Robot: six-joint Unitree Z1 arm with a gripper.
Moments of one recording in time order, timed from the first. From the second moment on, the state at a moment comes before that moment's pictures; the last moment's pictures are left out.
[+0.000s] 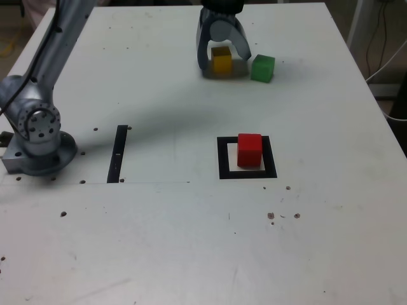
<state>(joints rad) 0.68 2.33 -1.94 1.36 0.10 0.65</state>
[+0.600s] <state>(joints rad) 0.67 2.33 -1.94 1.30 0.10 0.64</state>
